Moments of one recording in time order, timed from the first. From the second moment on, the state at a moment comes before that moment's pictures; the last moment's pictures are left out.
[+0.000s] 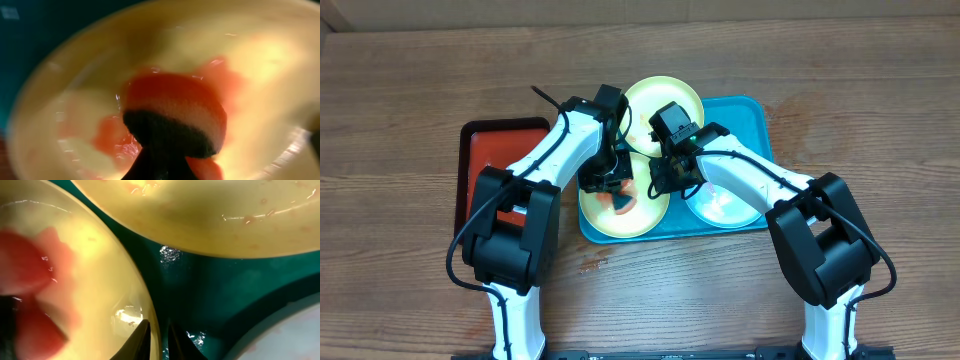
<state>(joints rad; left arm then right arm) -0.34 2.09 1.50 -1.05 0.09 -0.50 0.57 2.05 1.42 -0.68 -0.12 0.33</state>
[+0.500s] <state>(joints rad) -0.30 2.09 1.60 -1.14 -0.07 -0.51 0.58 2.05 1.42 -0.67 -0.13 0.33</state>
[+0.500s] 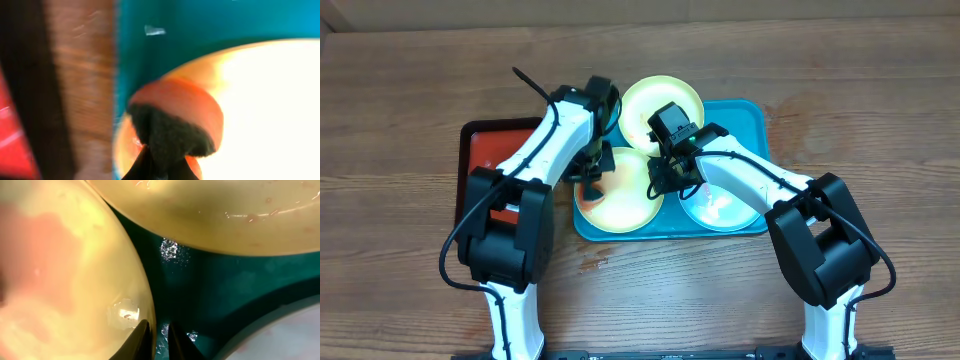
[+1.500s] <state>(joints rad) -0.35 2.09 1.53 -1.17 -0.17 -0.53 0.58 2.05 1.42 -0.67 -0.14 0.33</state>
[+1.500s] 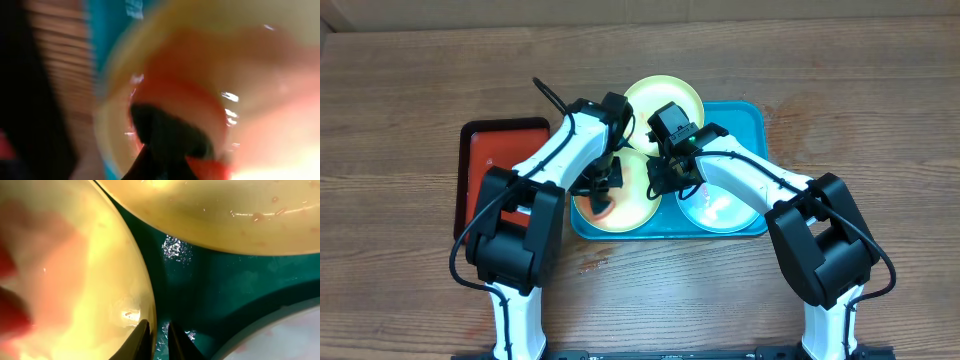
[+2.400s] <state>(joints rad) 0.18 2.10 1.66 -1.20 -0.09 -0.51 0.58 2.05 1.42 -0.67 -0.14 0.33</state>
